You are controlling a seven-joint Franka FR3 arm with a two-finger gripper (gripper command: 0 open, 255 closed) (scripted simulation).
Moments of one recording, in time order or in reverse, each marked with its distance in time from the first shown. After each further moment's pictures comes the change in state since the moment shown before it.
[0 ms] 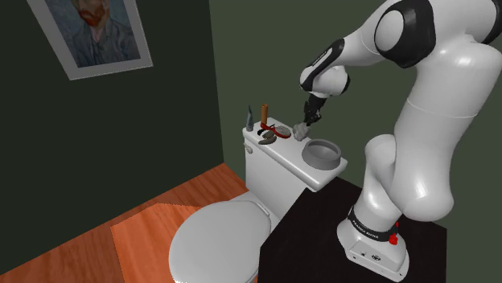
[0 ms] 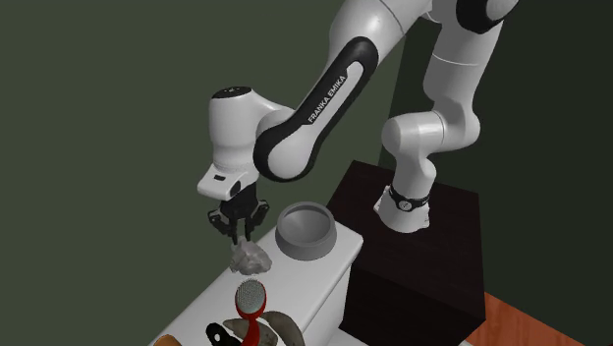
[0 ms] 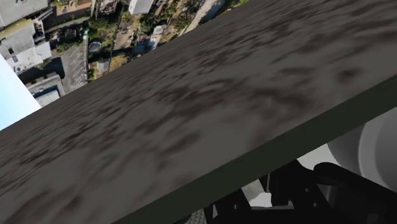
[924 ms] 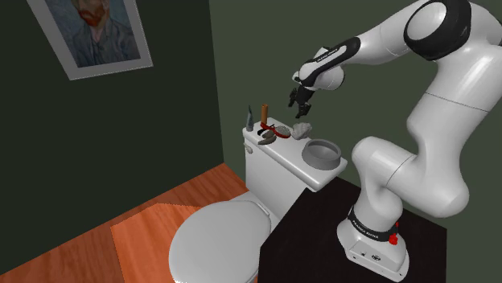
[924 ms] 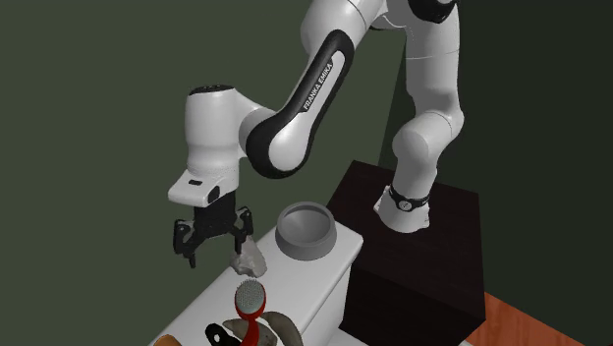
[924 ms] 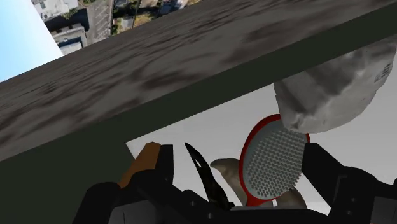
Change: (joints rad) arm 0.600 -0.336 -0.515 0.133 -0.327 0.064 0.175
